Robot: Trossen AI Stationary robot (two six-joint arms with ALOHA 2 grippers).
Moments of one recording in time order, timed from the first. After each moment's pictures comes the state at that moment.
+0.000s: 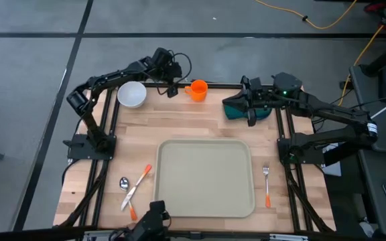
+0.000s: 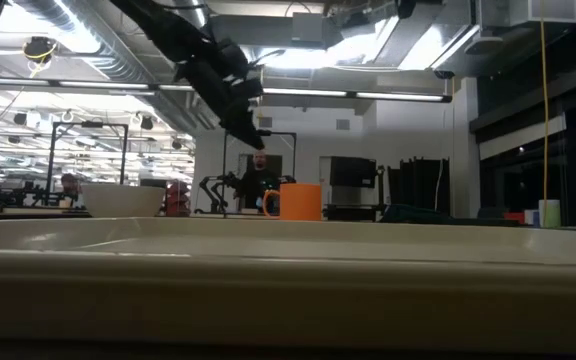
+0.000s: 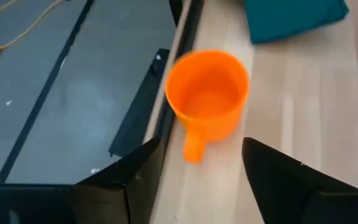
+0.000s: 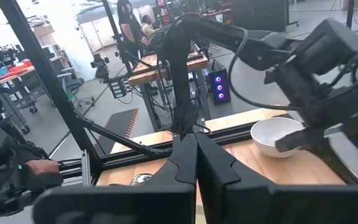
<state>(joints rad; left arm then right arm) 0.77 1.73 1.36 -0.42 0.26 0.49 -0.28 1.05 1.06 -0.06 -0.31 0.23</state>
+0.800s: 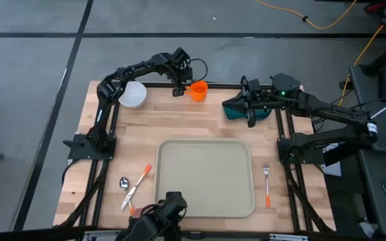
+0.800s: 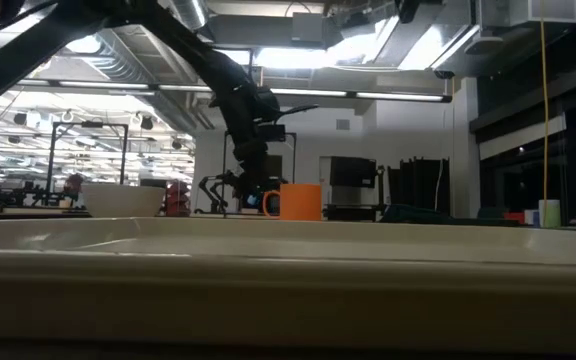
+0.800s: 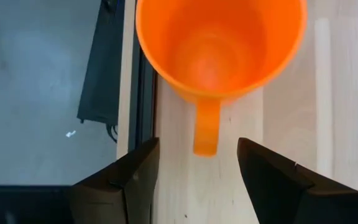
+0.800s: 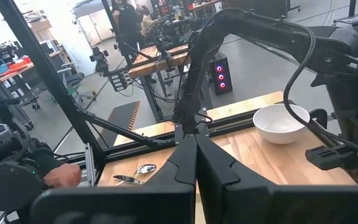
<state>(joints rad) 0.77 2.13 1.78 -0.79 0.21 0.70 -0.27 1.05 1.06 -0.10 -0.31 0.26</state>
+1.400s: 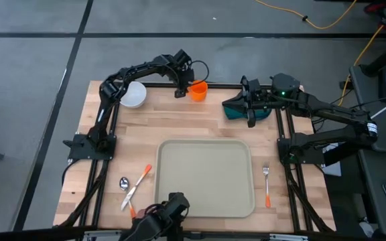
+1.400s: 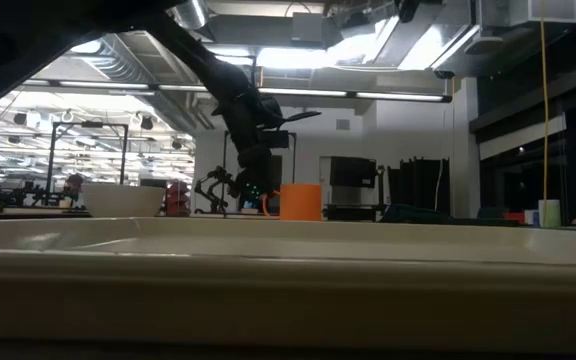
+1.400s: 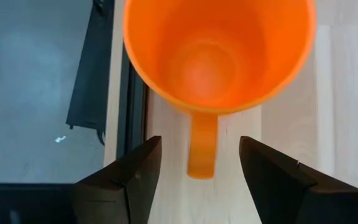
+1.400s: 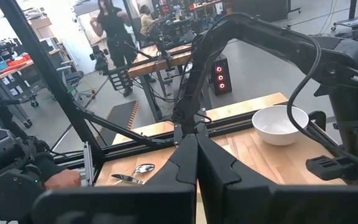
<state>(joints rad) 0.77 2.17 1.78 -0.76 0.26 0.68 -0.27 1.05 1.06 -0.10 -0.31 0.24</state>
